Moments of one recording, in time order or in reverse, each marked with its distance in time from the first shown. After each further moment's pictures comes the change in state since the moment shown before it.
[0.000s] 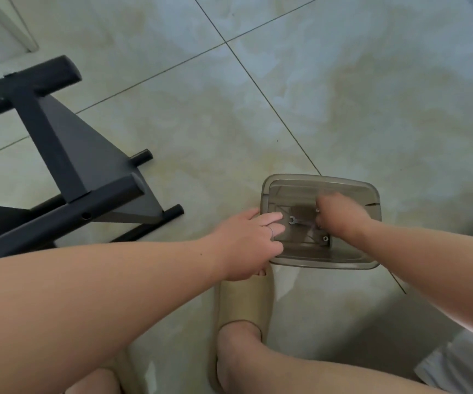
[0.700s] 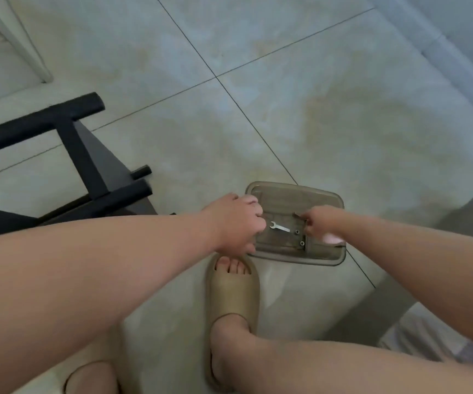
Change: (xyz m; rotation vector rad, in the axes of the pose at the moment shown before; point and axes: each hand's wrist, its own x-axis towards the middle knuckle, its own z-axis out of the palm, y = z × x) left_hand -0.009 -0.003 -0.068 0.015 -0.099 -0.121; right_hand -0.048 0.007 -0.042 0.012 -0.230 -0.041
